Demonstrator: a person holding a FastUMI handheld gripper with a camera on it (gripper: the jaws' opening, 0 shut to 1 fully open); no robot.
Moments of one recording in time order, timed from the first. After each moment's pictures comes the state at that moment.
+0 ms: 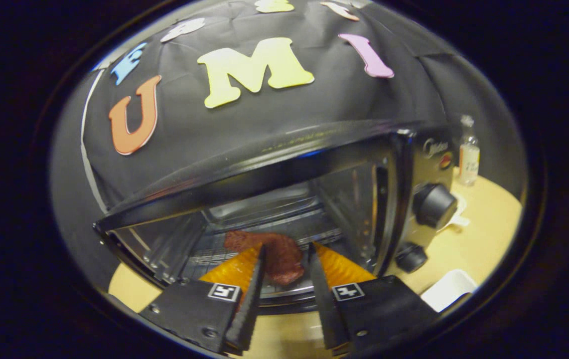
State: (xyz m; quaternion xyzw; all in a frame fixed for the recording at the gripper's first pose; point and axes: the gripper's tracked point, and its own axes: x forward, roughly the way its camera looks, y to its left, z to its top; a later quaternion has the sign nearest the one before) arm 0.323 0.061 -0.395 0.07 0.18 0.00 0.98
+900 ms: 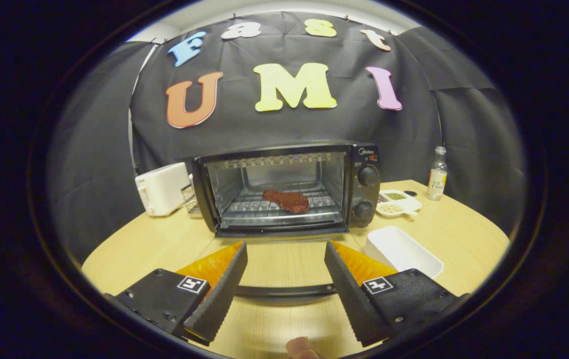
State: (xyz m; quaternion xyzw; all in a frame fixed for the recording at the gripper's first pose) arm 0.120 0.078 -0.408 -0.01 0.18 0.05 0.98
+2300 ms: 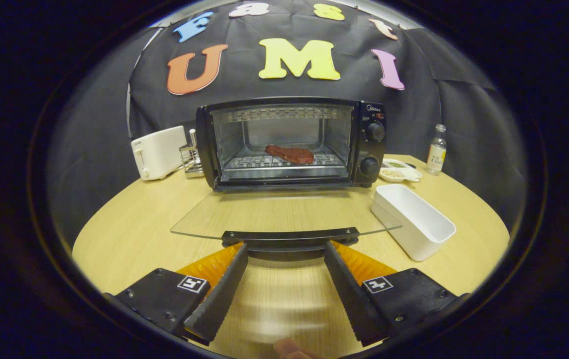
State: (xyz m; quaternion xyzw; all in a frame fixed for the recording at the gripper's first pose) arm 0.096 0.088 -0.455 -0.03 0.22 0.03 0.97
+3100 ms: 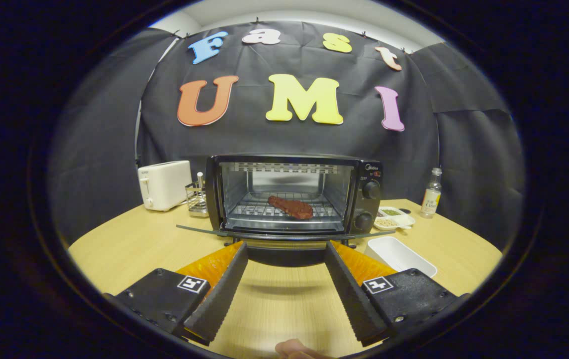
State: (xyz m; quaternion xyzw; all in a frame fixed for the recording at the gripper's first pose) arm 0.119 0.098 -0.388 -0.05 0.12 0.04 0.99
